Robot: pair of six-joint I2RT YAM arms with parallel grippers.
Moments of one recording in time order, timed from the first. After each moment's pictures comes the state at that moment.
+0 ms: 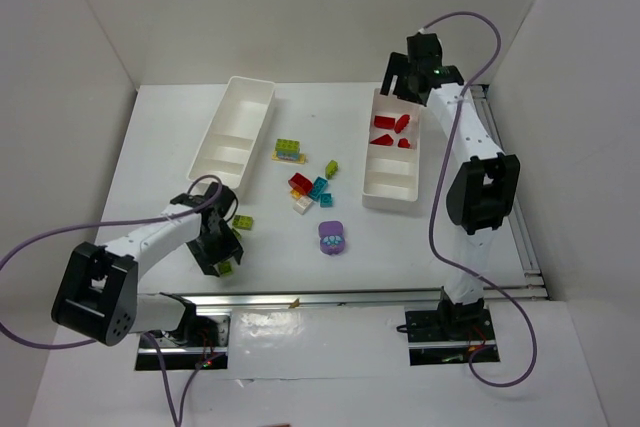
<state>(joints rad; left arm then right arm) -0.32 1.29 0.68 -0.91 -0.06 -0.98 0.17 2.03 2.01 -0.68 0.14 0.36</state>
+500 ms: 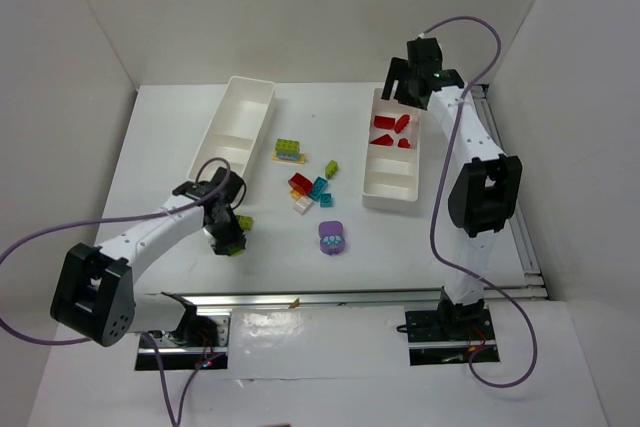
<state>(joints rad) -0.38 1.30 0.78 -0.91 -0.08 -0.92 0.17 2.00 1.96 -0.67 0.15 0.36</state>
